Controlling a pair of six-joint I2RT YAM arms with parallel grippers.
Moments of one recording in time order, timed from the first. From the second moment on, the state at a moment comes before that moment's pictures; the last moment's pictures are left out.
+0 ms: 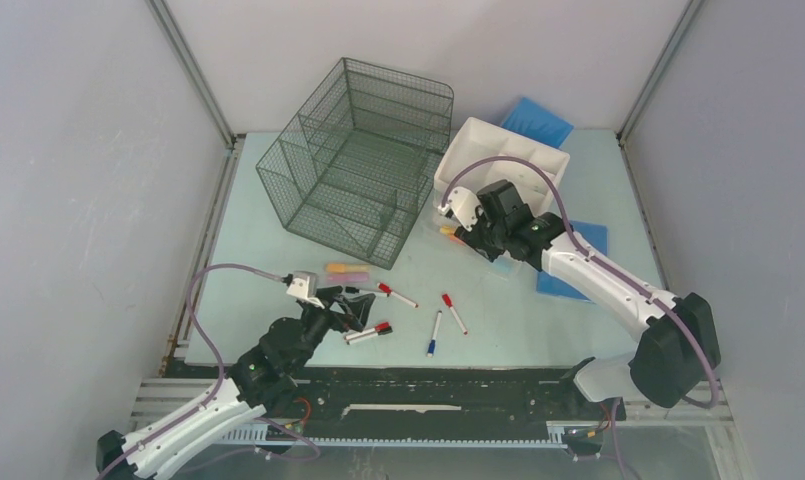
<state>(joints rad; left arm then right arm) -0.87 0.19 0.03 0.06 -0.39 -0.46 0.60 1.38 1.11 -0.56 0.09 -0.50</state>
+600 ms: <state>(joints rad) -0.84 0.19 0.03 0.04 -0.38 -0.68 0.57 1.23 1.10 -0.68 -0.34 -0.56</state>
